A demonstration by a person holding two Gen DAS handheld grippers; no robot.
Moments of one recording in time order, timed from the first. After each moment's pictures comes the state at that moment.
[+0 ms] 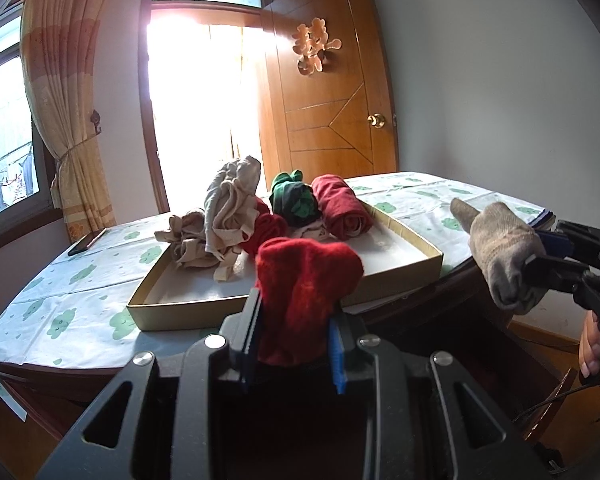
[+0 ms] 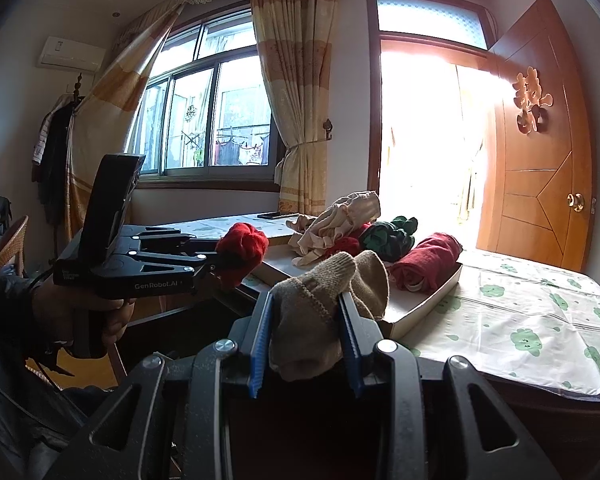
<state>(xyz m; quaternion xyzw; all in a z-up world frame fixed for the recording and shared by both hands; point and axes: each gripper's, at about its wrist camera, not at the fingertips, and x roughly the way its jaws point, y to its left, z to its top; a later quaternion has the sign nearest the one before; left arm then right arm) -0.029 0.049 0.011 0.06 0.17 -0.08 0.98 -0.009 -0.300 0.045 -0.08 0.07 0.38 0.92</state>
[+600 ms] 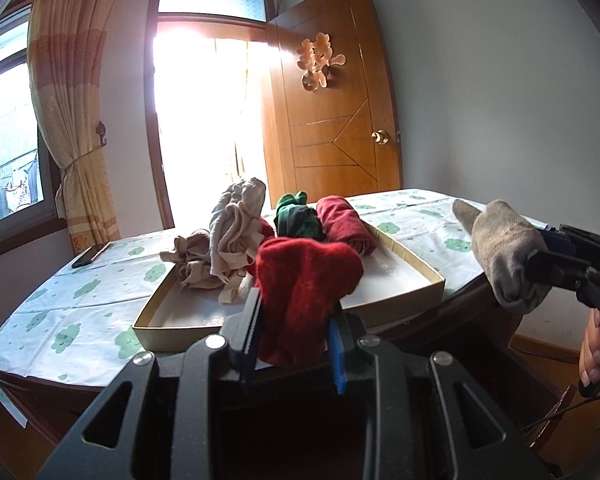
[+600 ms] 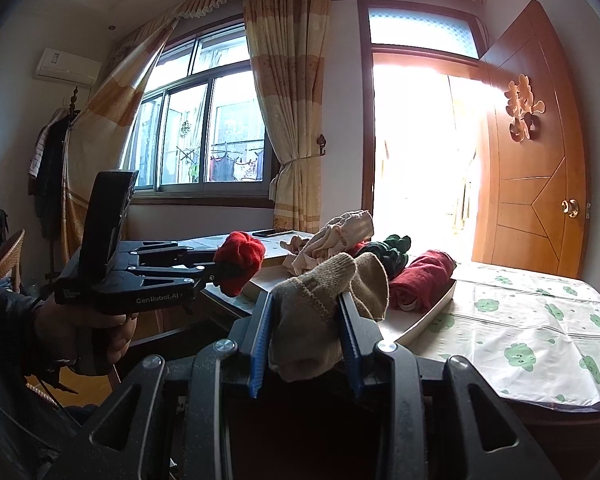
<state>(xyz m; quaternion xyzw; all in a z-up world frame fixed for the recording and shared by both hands) -0.027 0.050 0.024 0.06 0.15 -0.08 0.98 -0.004 -0.302 0.059 -0.06 0.05 0.38 0.92</state>
